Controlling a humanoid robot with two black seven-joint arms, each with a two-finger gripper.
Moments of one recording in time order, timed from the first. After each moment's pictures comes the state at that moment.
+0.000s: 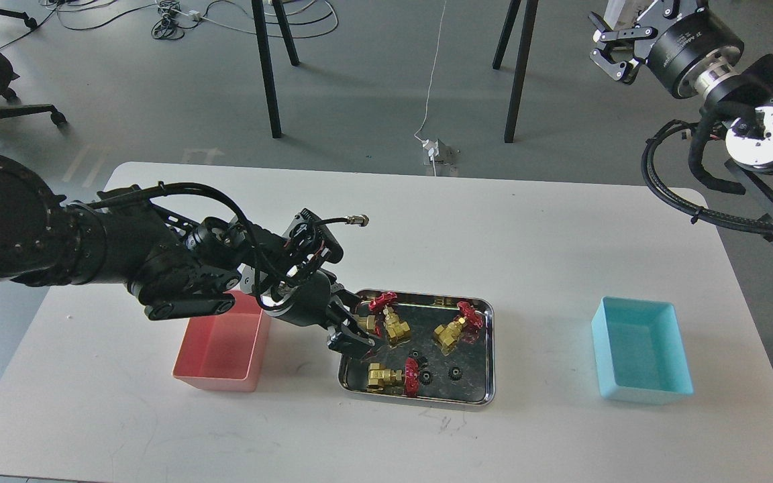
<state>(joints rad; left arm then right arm) -1.39 0.10 0.88 -0.99 1.12 0.02 -0.49 1.05 -0.49 0.59 0.78 0.21 0.27 0.13</state>
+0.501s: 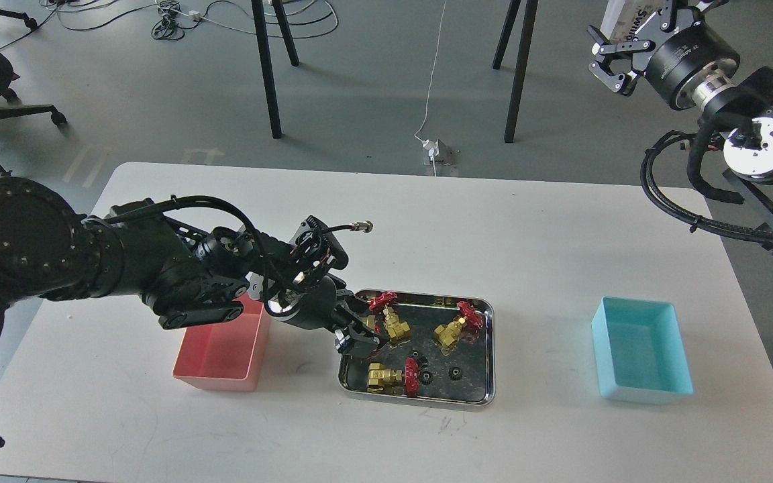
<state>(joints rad) -1.34 0.08 0.88 -0.92 1.14 0.04 -0.49 1.02 -0.49 0.59 0.78 0.21 0.27 0.13</state>
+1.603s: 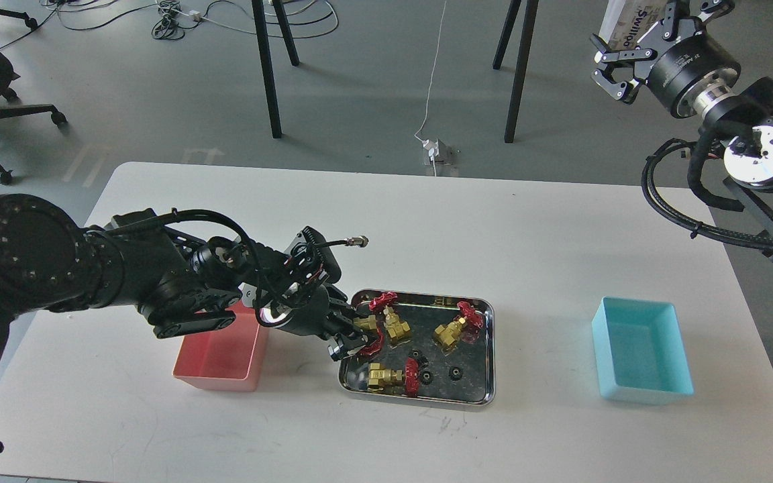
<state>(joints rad) -1.29 0.08 0.88 -0.88 1.23 0.09 -0.49 1.00 -0.49 0.61 0.78 0.21 0.27 0.14</state>
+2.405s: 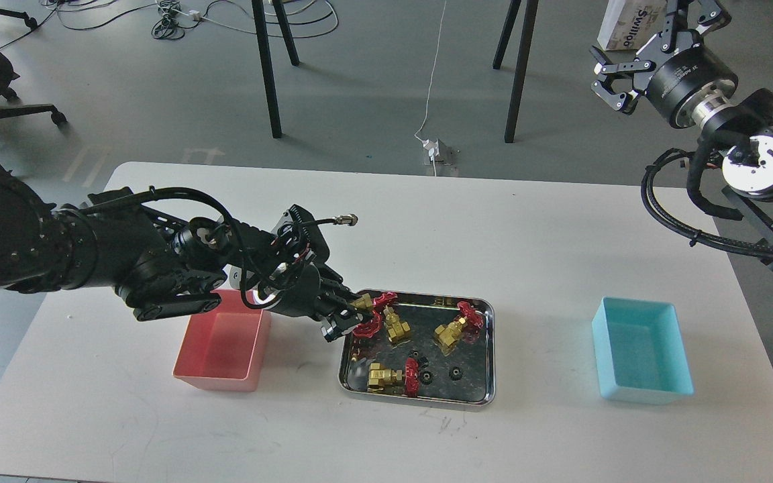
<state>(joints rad) -1.37 0.15 0.87 -0.96 1.24 0.13 -0.49 0.97 -0.49 0.61 0.78 0.21 0.27 0.14</state>
